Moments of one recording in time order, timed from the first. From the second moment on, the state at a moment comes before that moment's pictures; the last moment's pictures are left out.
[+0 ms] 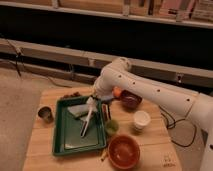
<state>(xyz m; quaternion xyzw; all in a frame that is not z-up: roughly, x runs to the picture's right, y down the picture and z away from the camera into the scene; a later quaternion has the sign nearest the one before) -0.038 0.026 0.768 -0.05 -0.26 -0.58 0.77</state>
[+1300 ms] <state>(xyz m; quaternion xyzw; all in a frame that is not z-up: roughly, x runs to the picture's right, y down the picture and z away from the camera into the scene) -0.071 -0.054 0.697 -0.01 -0.18 -0.67 0.72</state>
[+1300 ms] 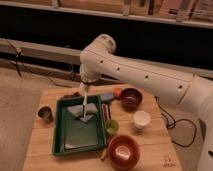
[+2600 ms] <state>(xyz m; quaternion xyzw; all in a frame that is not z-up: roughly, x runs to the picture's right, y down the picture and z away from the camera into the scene) -0.006 -0.073 0.600 0.00 -0.04 -0.66 0.75</state>
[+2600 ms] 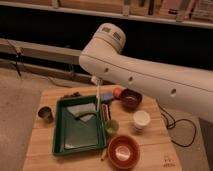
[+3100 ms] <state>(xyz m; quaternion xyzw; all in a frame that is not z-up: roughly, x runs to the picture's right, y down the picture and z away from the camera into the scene) 0.033 -0.069 0.566 0.00 0.00 -0.63 0.77</state>
